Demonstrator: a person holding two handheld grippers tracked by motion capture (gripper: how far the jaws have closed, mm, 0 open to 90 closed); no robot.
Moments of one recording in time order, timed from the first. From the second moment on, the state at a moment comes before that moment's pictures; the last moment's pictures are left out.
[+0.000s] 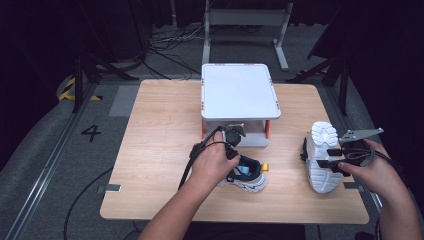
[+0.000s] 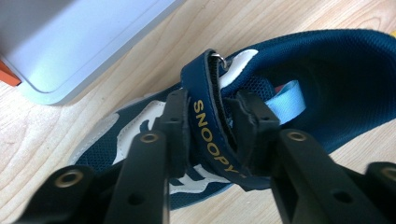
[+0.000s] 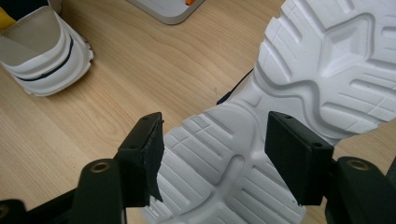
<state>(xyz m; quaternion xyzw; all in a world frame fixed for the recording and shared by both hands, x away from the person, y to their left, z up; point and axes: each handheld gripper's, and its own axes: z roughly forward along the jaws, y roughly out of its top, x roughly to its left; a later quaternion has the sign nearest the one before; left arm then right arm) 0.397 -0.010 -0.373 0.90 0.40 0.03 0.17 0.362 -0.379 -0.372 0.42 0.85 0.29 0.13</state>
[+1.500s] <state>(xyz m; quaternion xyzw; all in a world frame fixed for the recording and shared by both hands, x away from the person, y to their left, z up) 0.356 -0.046 -0.390 0.93 0.30 -0.06 0.18 0.363 -0.375 -0.375 0.41 0.86 0.28 0.12</state>
